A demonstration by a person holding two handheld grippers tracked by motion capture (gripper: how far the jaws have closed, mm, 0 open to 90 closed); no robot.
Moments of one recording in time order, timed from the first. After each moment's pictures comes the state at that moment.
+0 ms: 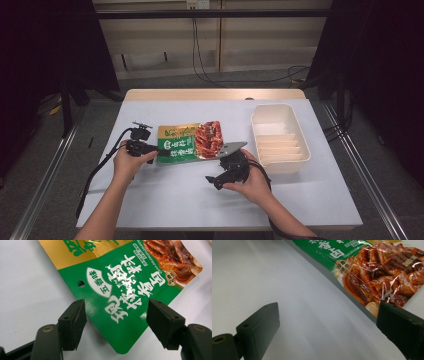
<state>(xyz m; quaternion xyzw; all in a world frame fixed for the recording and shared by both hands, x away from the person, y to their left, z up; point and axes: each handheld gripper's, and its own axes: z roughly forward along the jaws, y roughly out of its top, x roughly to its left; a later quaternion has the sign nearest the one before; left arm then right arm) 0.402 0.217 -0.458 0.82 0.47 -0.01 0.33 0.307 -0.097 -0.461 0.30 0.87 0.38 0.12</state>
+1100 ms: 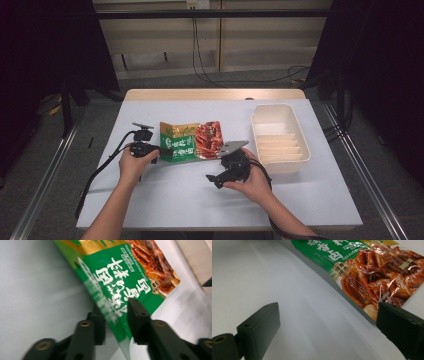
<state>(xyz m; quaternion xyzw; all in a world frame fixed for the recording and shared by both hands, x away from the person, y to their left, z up) 0.403 0.211 -0.468 0.77 0.50 -0.07 0.38 0.308 -0.099 -0.458 0.30 0.87 0.38 0.12</state>
